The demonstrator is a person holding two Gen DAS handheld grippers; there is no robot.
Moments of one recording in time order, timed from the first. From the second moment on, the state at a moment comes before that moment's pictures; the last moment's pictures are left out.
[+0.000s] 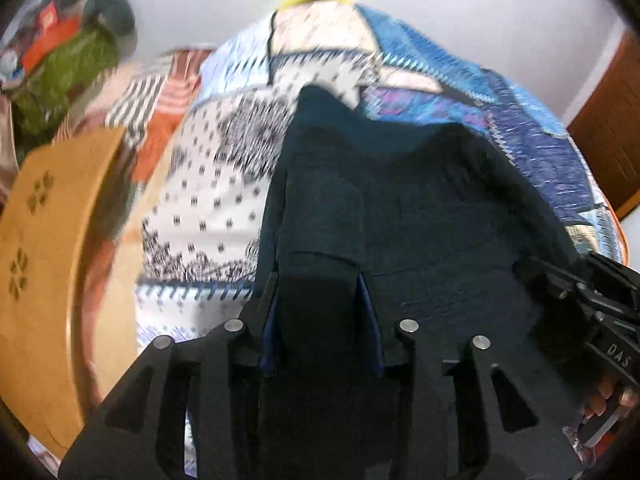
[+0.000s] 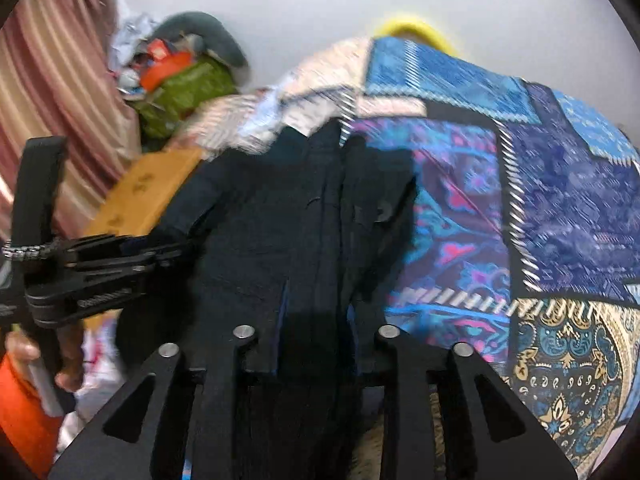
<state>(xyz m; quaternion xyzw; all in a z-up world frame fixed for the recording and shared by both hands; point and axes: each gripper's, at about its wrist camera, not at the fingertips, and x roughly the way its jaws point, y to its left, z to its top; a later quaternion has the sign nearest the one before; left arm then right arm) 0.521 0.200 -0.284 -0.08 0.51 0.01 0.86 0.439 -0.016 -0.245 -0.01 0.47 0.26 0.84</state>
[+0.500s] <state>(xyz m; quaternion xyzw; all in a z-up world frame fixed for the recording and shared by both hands) 0.435 0.203 -0.175 -0.06 0.42 0.04 0.90 0.357 -0.058 -0.141 -0.06 0.37 0.26 0.89</state>
